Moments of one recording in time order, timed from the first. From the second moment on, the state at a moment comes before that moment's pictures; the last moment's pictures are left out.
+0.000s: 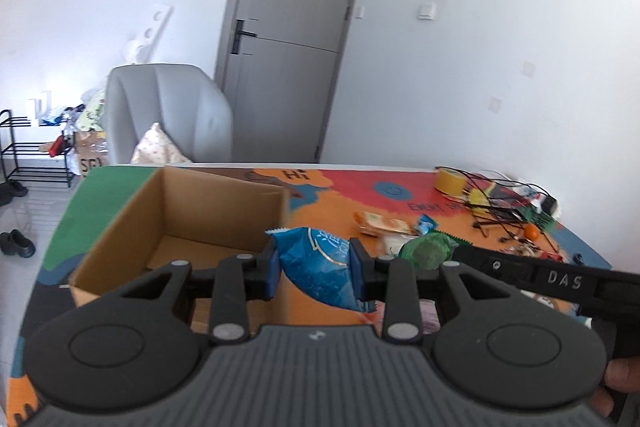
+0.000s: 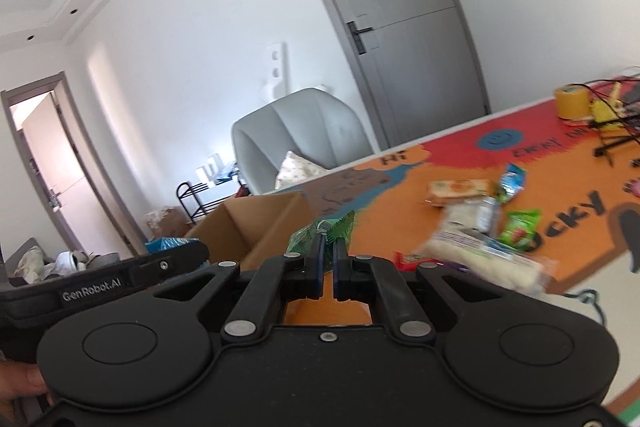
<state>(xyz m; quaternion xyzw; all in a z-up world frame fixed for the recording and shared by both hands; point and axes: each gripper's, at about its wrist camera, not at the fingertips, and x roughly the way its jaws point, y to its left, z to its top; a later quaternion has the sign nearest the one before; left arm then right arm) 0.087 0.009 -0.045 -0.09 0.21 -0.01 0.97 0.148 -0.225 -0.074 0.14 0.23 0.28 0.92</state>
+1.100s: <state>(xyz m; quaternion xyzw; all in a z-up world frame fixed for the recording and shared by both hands) 0.103 0.089 -0.055 -0.14 0.24 0.08 0.96 0.181 -0.104 -0.058 0.11 0.24 0.37 0.89</state>
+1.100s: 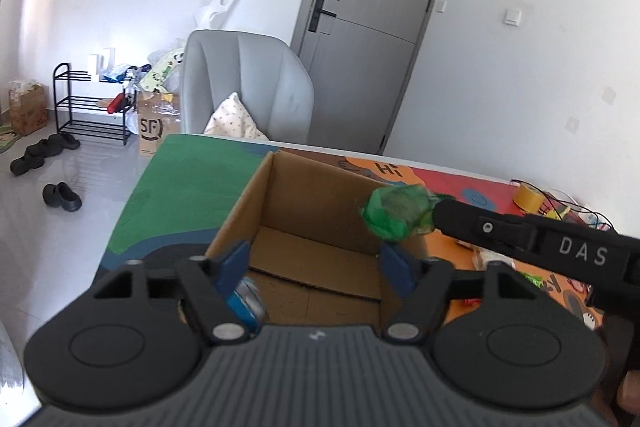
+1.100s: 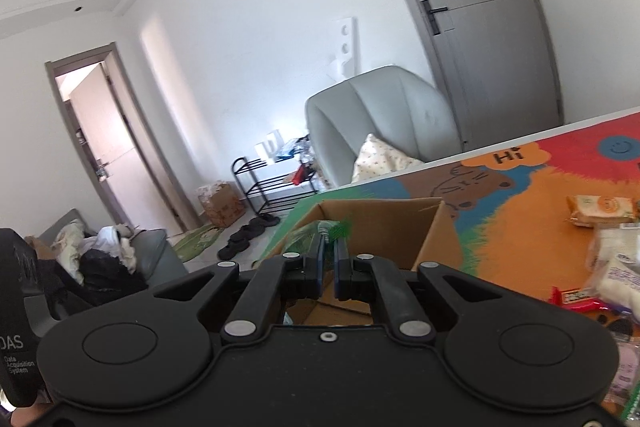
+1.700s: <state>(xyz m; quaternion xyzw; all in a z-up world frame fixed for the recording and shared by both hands) 0.092 0.042 -0.049 -0.11 0.24 0.08 0.96 0.157 -0.197 -0.081 0.15 0.25 0.26 0.92</state>
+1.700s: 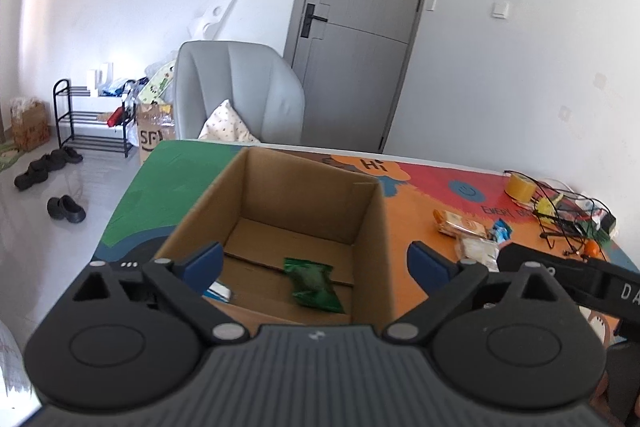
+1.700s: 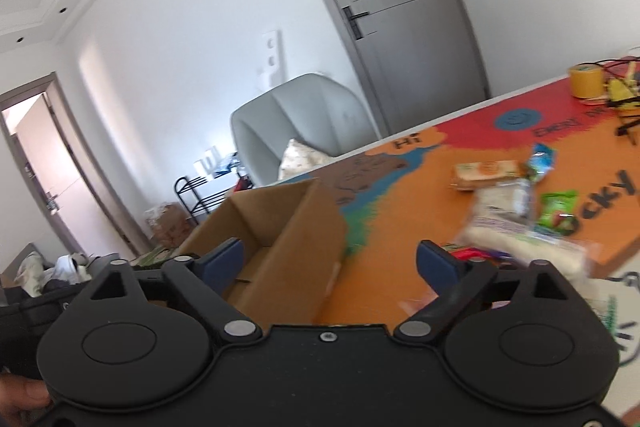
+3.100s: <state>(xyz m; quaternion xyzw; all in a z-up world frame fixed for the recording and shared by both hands) 0.126 -0.097 -0.097 -0.07 0.29 -0.06 0.95 0.145 -0.347 -0.137 0.17 0.30 0.16 0.93</state>
